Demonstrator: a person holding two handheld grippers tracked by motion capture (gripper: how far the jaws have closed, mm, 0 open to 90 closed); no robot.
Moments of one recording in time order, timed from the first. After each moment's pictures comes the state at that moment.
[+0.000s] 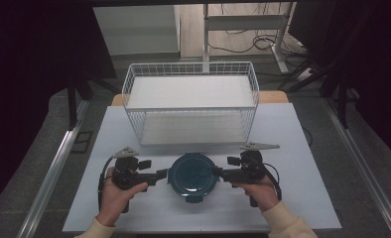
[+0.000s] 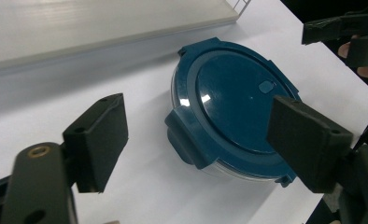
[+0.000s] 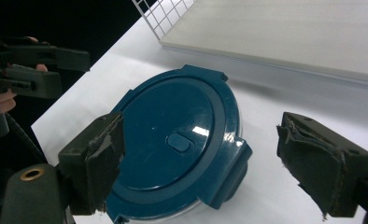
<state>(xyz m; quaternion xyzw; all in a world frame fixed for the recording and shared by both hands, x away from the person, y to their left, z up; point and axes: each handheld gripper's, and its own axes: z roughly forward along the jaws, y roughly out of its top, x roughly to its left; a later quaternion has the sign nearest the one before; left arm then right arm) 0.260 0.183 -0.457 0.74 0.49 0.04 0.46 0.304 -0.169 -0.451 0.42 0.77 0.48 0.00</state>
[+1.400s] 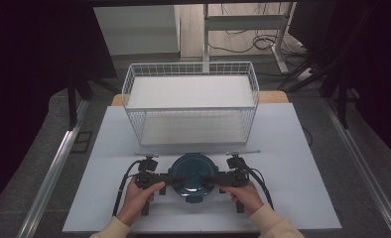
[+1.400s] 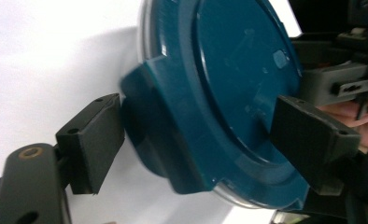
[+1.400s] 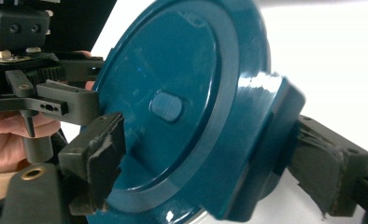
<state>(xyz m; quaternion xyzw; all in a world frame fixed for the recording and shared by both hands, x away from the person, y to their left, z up) 0.292 0.149 -0.518 0.70 0.53 -0.15 0.44 0.319 -0.145 -0.511 0.49 0.75 0.43 -0.14</state>
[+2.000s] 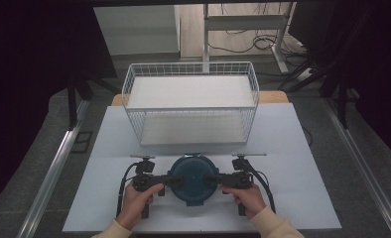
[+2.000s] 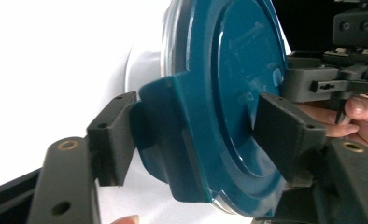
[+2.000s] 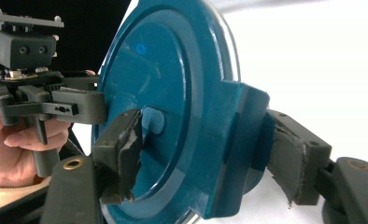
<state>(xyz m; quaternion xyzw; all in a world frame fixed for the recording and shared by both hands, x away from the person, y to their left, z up) 0.278 0.153 -0.509 0.68 0.55 -0.14 0.46 0.311 -0.158 -0.507 0.51 0.72 0.45 -0.16</state>
